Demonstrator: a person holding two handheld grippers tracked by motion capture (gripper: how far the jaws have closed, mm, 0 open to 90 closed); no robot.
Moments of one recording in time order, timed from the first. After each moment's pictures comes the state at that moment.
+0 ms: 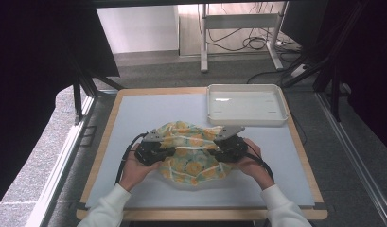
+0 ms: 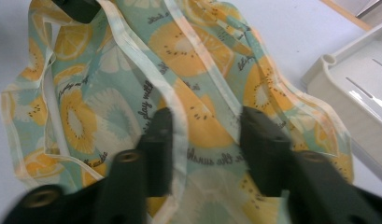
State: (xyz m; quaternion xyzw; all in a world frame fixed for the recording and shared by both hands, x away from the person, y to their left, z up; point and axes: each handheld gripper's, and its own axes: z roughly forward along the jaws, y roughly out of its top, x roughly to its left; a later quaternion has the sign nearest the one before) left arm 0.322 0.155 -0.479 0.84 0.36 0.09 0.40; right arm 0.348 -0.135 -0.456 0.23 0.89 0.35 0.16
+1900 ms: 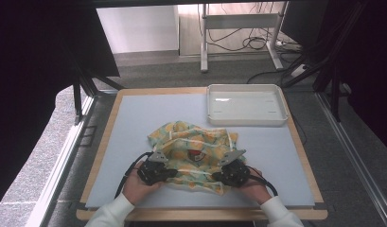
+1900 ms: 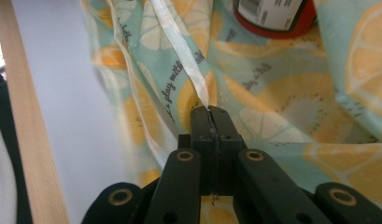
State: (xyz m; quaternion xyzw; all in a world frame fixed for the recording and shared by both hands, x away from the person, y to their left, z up) left arm 0.287 0.142 -0.522 0.87 0.33 0.04 0.35; right arm 0.305 -0.152 -0.515 0.23 0.92 0.32 0.05
